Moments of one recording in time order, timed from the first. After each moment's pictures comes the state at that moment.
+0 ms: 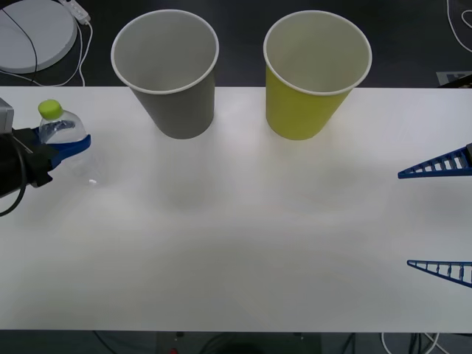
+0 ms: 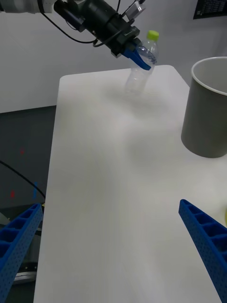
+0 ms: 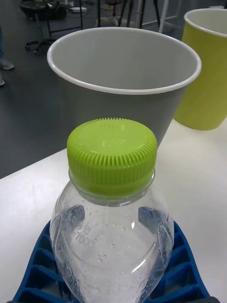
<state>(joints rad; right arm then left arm) 0.42 -1.19 -0.44 -2.14 0.84 -1.17 -0.04 0.07 0.79 0.23 -1.81 -1.43 -0.76 0.48</state>
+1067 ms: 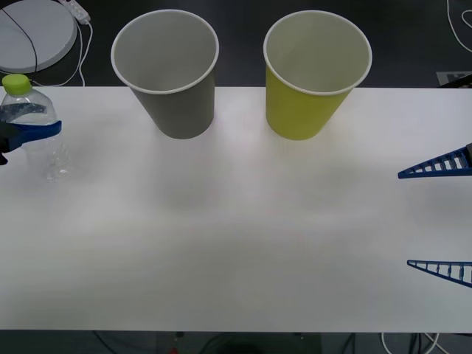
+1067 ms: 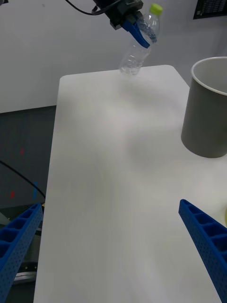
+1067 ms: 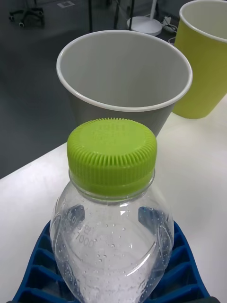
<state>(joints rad) 0.42 -1.19 -0.44 -2.14 0.84 -1.17 -0.04 0.03 0.91 0.39 -1.91 -1.53 -1.00 0.77</state>
